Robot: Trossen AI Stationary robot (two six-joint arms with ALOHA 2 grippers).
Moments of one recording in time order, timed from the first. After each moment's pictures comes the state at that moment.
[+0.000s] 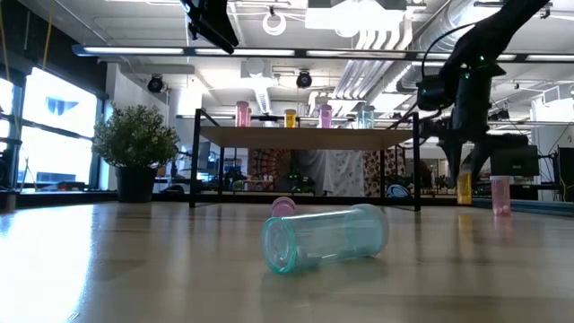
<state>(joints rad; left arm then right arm) 0.59 1.37 1.53 -0.93 -0.03 0.15 -0.99 1.35 0.80 -0.87 -0.12 0.74</state>
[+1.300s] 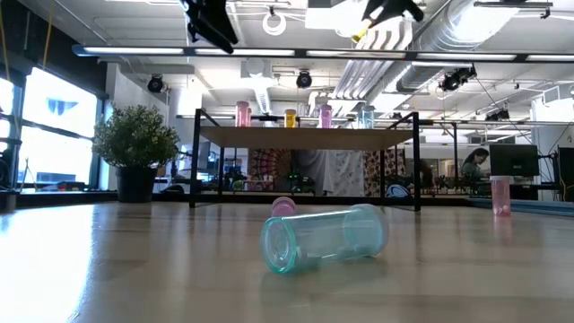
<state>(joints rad) 0.59 1.37 1.53 -0.95 0.03 0.11 -0.70 1.42 1.87 -0.92 0.08 0.34</state>
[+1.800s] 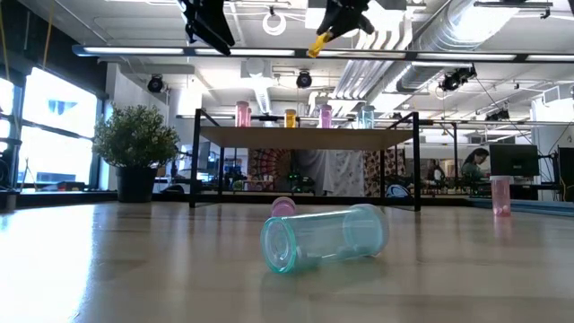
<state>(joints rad) 0.59 1.37 1.53 -0.99 0.03 0.11 -0.49 1.71 2.08 -1.06 0.00 0.15</state>
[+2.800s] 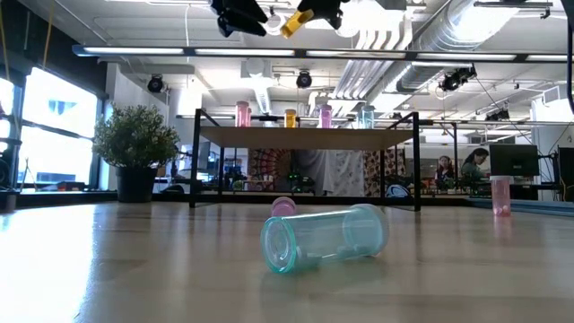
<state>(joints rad) 0.54 1.42 1.53 -0.73 0.22 0.19 -0.36 1.76 2.08 -1.07 -0.31 -0.14</state>
